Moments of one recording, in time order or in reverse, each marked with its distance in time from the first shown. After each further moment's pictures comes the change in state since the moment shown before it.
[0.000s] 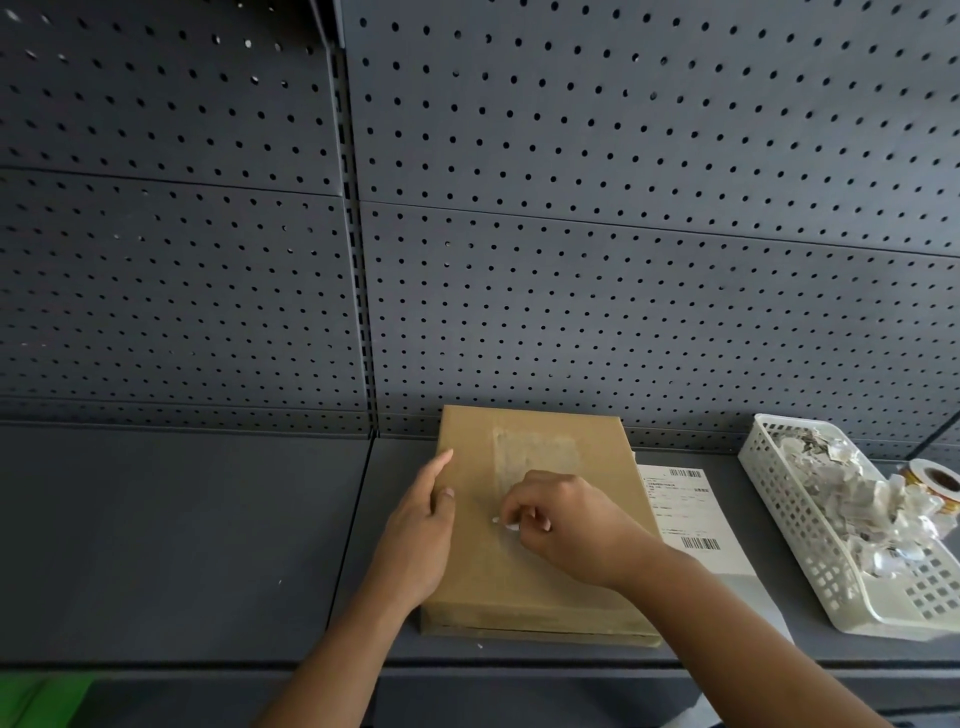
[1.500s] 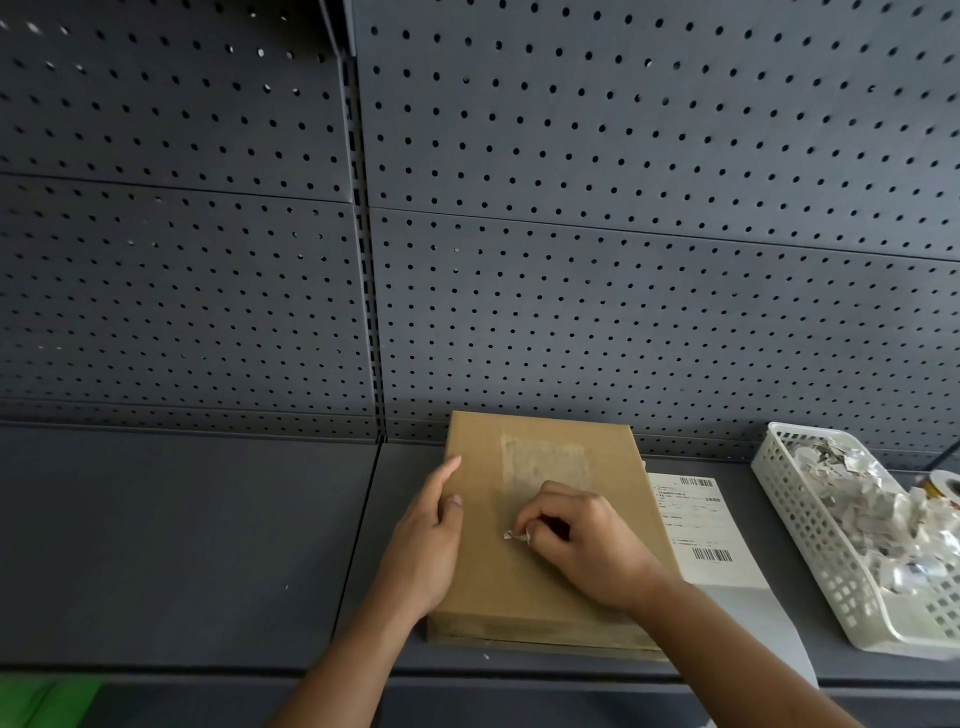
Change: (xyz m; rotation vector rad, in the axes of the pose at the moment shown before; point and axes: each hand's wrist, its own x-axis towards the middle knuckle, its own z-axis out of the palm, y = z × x) left_hand 0.003 -0.002 0.000 -0.025 -0.022 0.020; right_hand -0.007 0.013 0.014 0.247 0.118 0.029
